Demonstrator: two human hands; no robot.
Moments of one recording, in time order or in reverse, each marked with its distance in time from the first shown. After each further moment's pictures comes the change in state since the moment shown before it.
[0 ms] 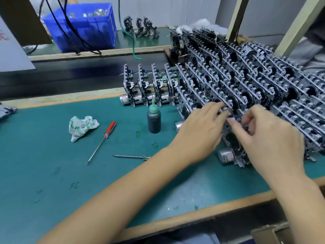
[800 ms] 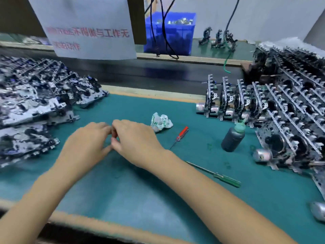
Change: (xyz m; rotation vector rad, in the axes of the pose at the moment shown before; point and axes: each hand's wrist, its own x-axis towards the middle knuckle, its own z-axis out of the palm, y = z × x) left_hand -0.272 -0.159 -0.128 0.306 -0.128 -0.925; right_hand -0.023 -0.331 0.101 0.561 -0.598 -0.848
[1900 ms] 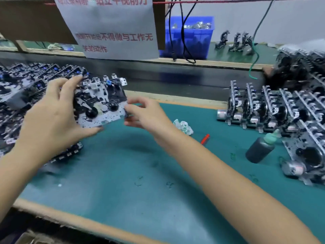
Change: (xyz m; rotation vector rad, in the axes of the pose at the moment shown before) left_hand 0.011 -0.092 -0.048 0.023 0.484 -0.024; right_hand 0.058 -0.013 -0.019 1.283 0.058 0.420
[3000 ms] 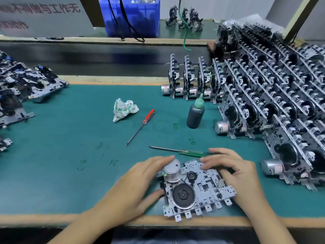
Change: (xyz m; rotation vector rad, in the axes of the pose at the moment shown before) left_hand -0.118 0.225 0.054 -0.835 -0.563 0.464; right_hand -0.245 0.089 -0.213 -0.701 0.518 -0.263
